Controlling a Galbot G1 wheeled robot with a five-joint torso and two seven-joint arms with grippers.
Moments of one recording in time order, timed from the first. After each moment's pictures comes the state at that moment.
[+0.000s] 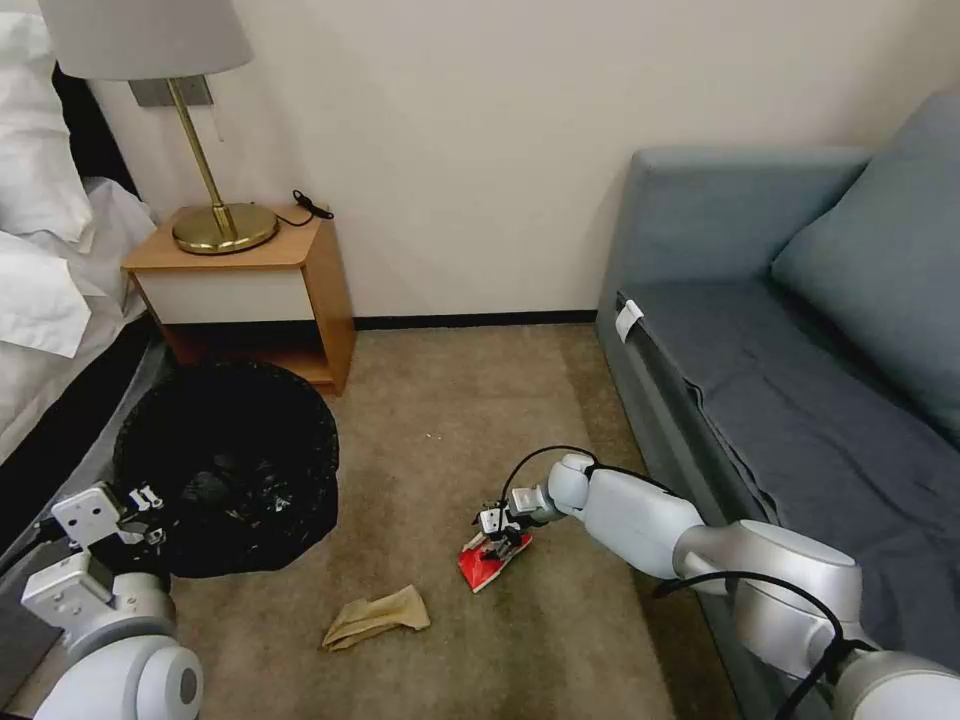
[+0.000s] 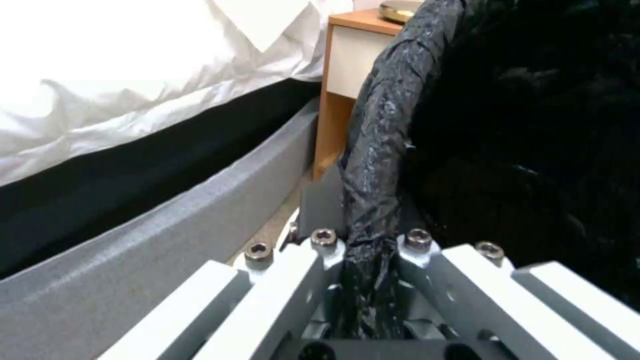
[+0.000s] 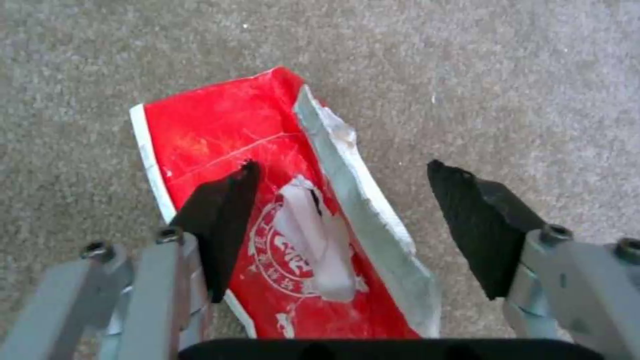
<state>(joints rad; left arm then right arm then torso) 1.54 -1.61 -0.88 -2.33 -0.24 0.40 -0.30 -0.25 1.37 -0.84 0.57 -0.02 0.26 -0.73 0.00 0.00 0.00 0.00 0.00</state>
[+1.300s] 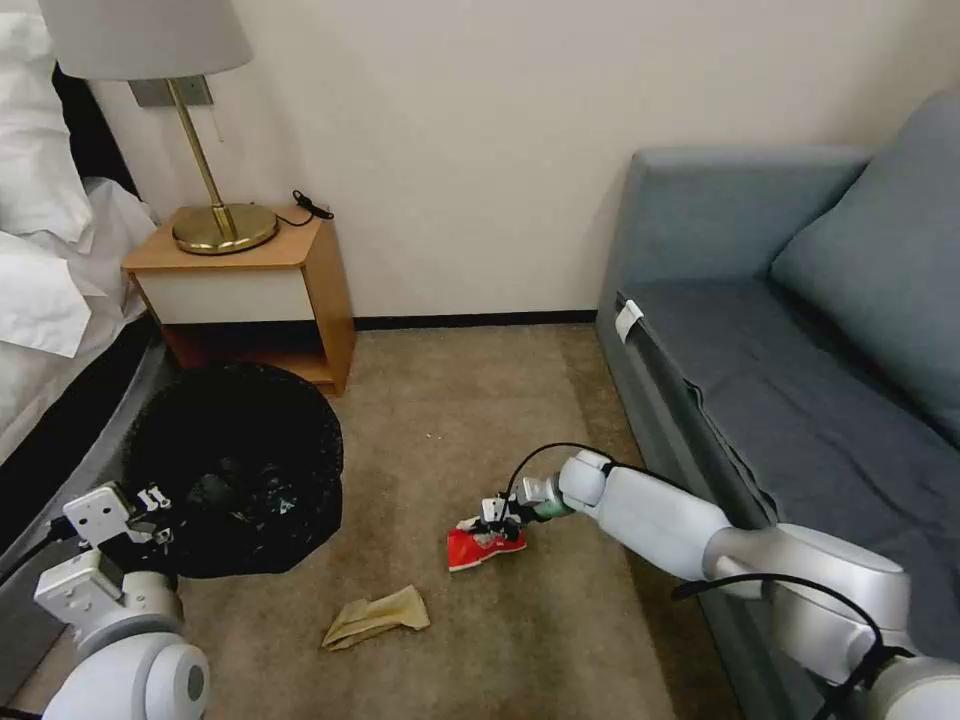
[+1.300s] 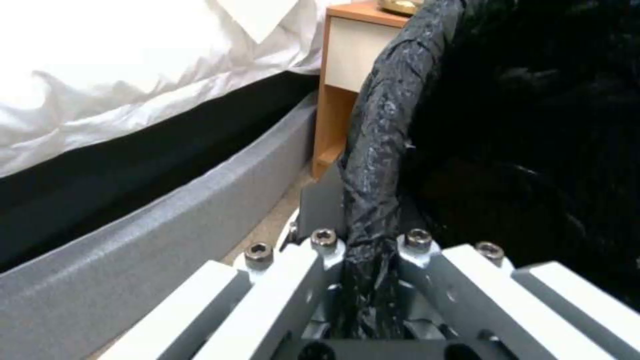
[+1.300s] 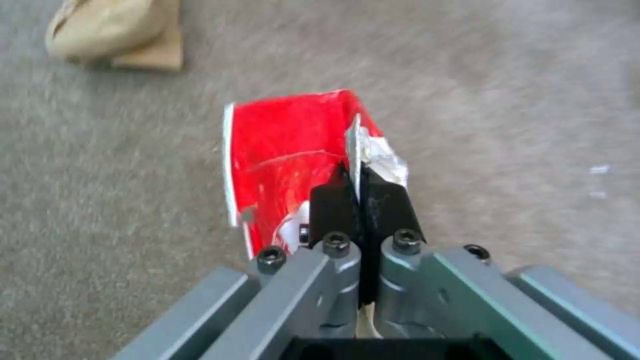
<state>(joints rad) 1.54 -1.61 -0.86 -2.32 -0.23 0.41 -0.31 -0.25 1.19 -0.82 0.85 0.22 0.22 -0.72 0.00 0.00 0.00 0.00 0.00</state>
